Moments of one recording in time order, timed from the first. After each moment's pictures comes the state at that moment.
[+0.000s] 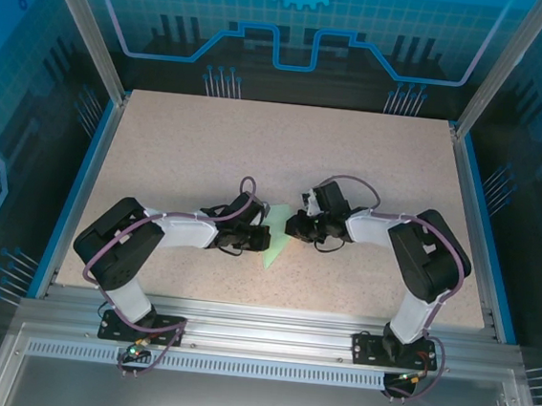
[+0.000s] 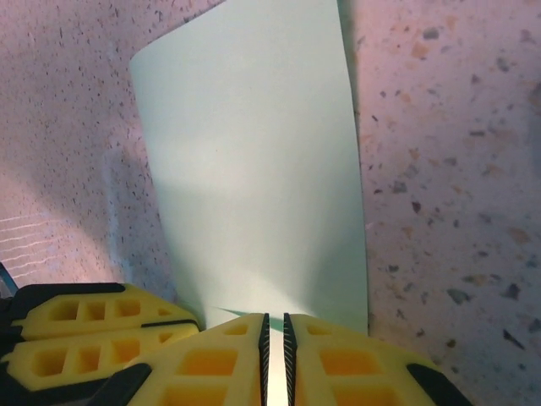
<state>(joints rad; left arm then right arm) -0.66 1.67 0.76 -0.08 0.19 -0.64 0.53 1.79 0.86 -0.06 -0.49 0.71</state>
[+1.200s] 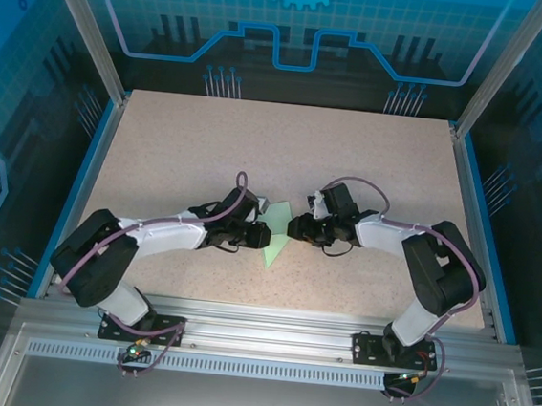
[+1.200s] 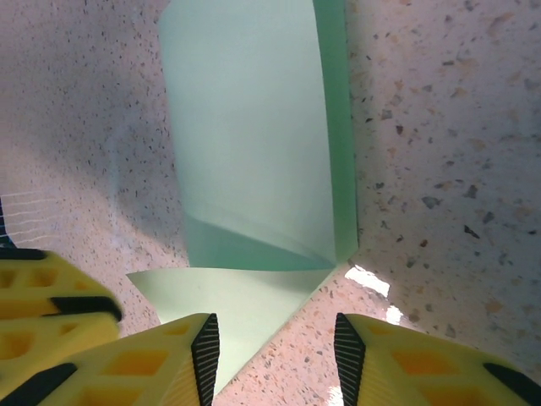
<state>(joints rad) -0.66 1.54 0.76 -0.16 0.22 -0.60 0.50 1.68 0.80 -0.11 -0.52 0.66</state>
